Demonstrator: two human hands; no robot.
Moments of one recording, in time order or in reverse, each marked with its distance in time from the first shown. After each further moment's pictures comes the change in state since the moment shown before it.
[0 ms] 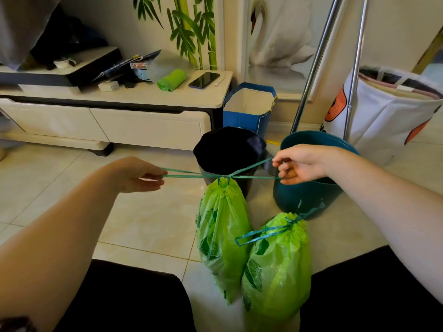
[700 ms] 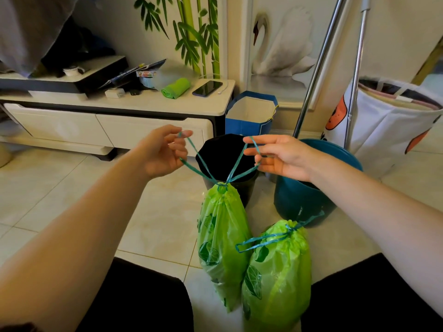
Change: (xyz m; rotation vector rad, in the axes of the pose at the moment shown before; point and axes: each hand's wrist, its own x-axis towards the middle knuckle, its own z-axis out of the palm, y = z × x) left_hand -0.041 0.048 0.045 -0.588 -0.381 0.208; right_hand -0.035 -0.025 0.043 0.281 -0.174 -0.447
